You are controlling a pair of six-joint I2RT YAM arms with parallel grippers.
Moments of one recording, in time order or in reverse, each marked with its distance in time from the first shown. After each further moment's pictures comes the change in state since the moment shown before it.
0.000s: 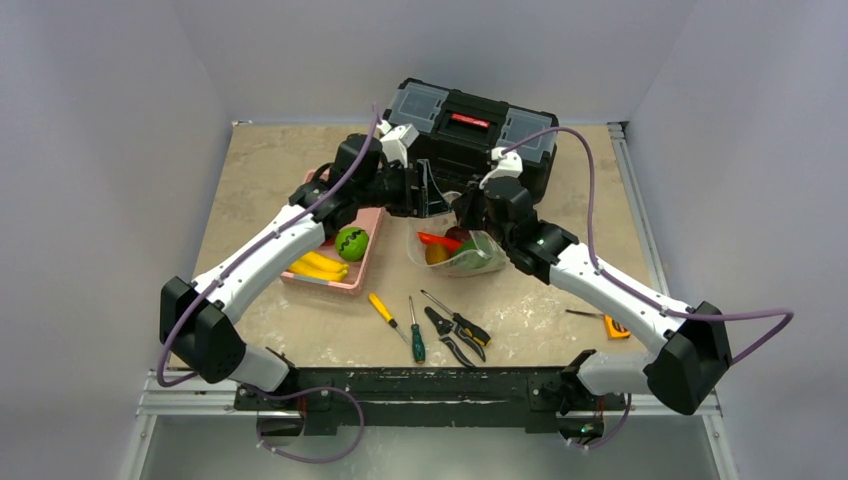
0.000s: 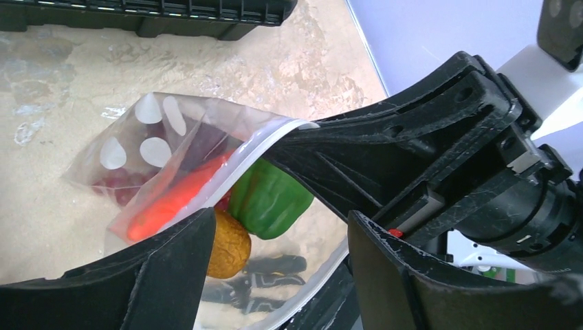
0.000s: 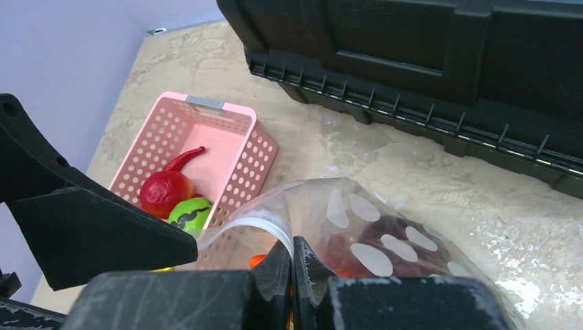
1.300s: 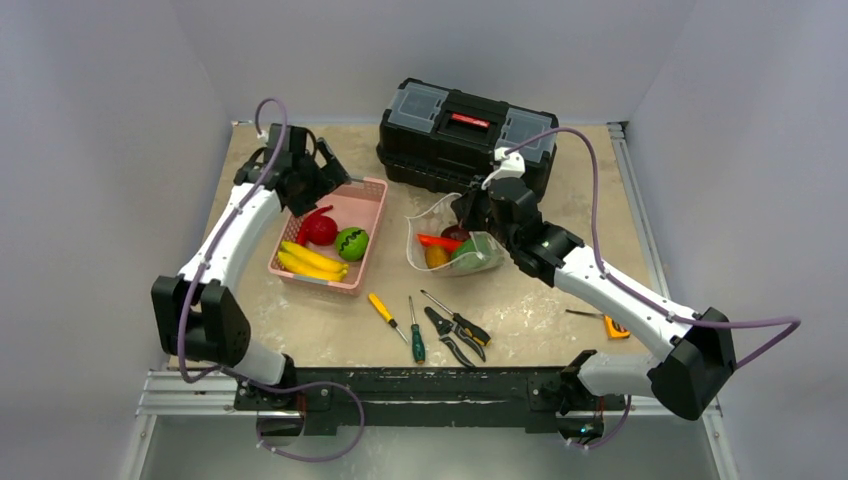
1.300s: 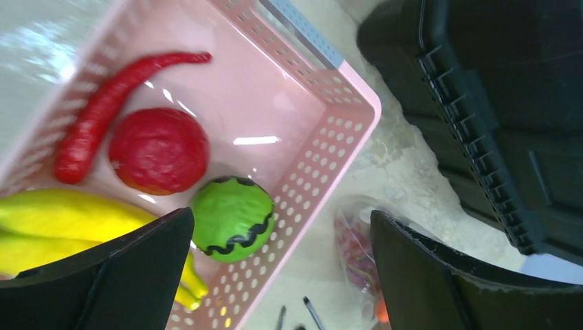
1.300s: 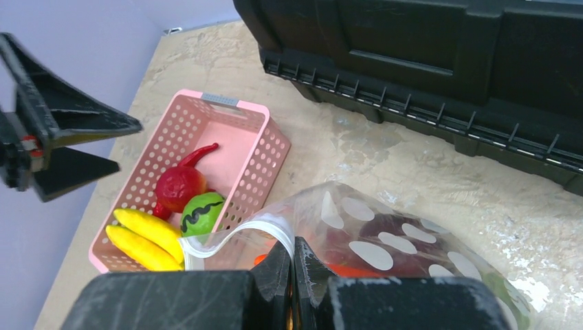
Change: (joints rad) left arm 0.439 0.071 0.026 -0.341 -0.383 -0.213; right arm 0.000 -0.031 -0.006 -0.007 -0.023 0.003
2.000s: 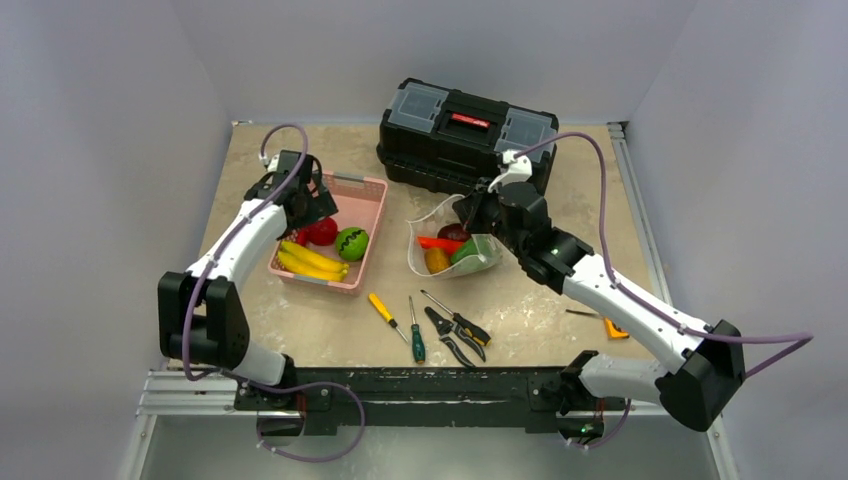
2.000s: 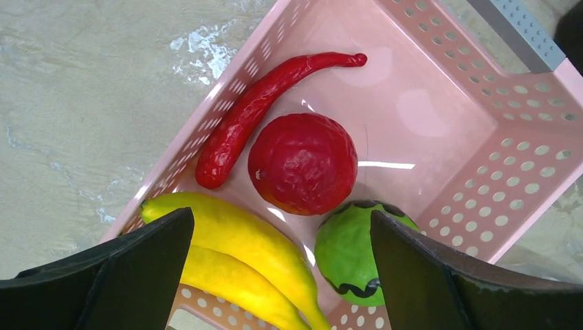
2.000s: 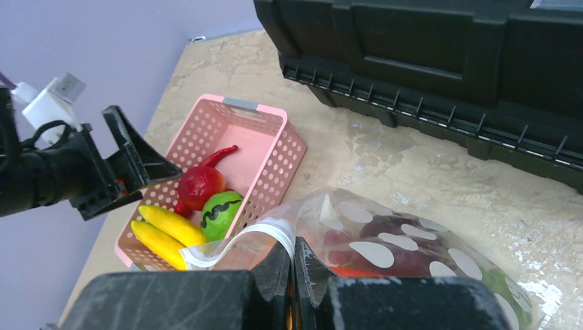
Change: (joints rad) left arm -0.003 -0.060 -0.218 0.051 -0.332 0.176; right arm -0.001 -0.055 -0.036 0.021 -0.045 0.012
